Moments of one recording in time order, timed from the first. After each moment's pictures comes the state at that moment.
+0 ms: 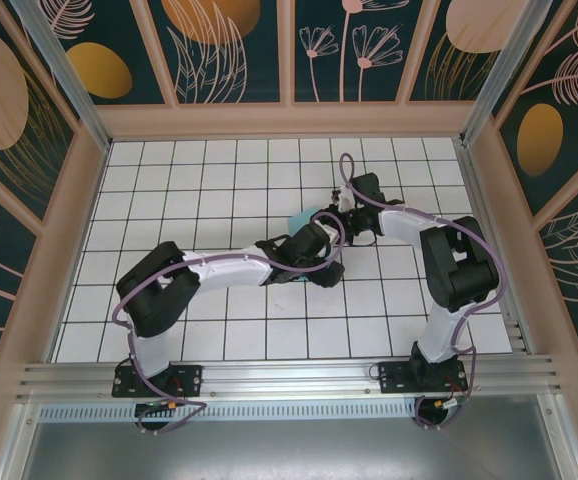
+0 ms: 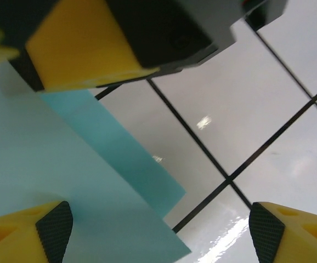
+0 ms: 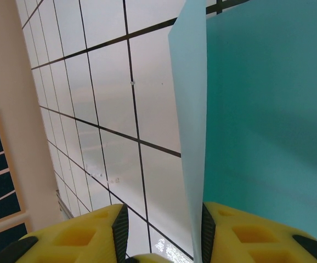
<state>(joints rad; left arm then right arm) -0.98 1.89 1.17 -0.18 -0.06 -0.38 0.37 1.81 1.07 -0.22 -0.73 0.68</state>
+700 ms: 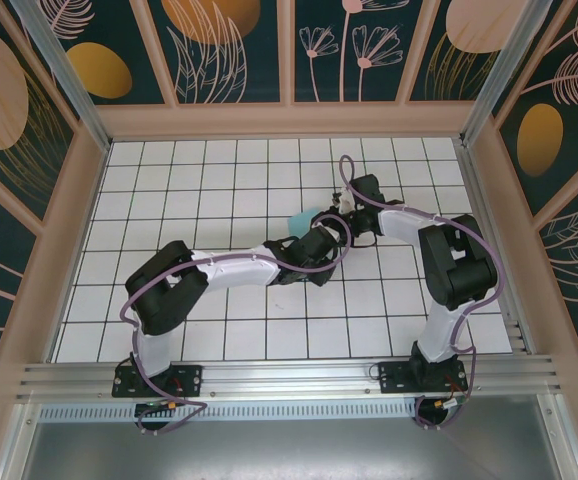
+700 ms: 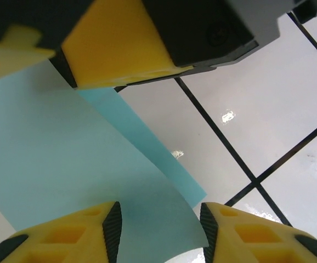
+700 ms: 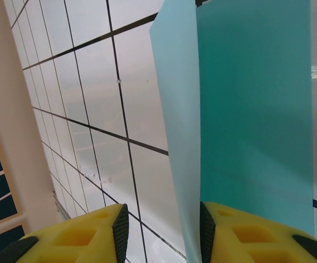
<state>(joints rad) -1.00 1.92 1.22 -0.25 -0.14 -0.39 0.36 1.82 1.07 -0.25 -0.72 0.67</state>
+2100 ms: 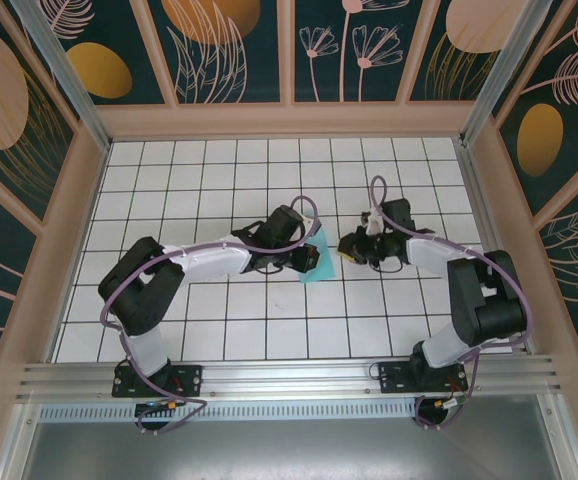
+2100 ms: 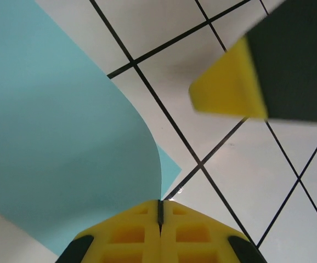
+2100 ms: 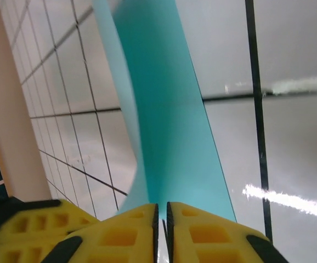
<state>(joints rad) -0.82 1.80 1.08 -0.11 0.31 -0.45 0.26 1.54 0.72 -0.17 -0.71 0.68</state>
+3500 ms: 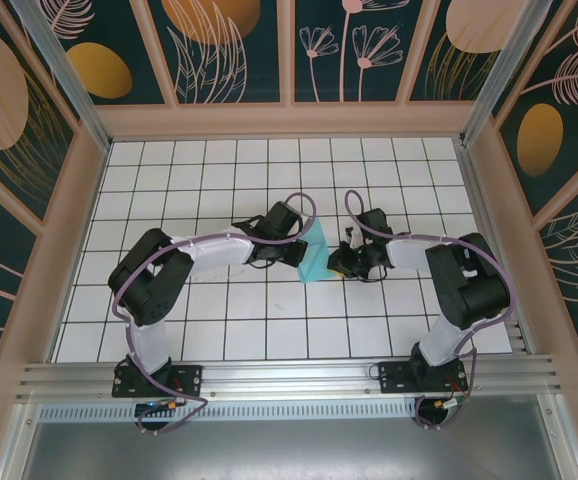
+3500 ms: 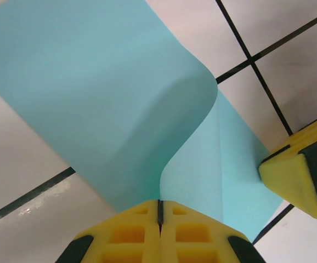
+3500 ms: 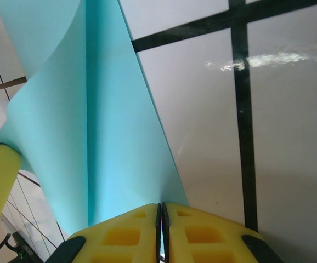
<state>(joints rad) -0.77 1.89 1.15 -0.23 0.14 -0.35 0.38 1.68 0.73 -0.18 -0.57 0.67</state>
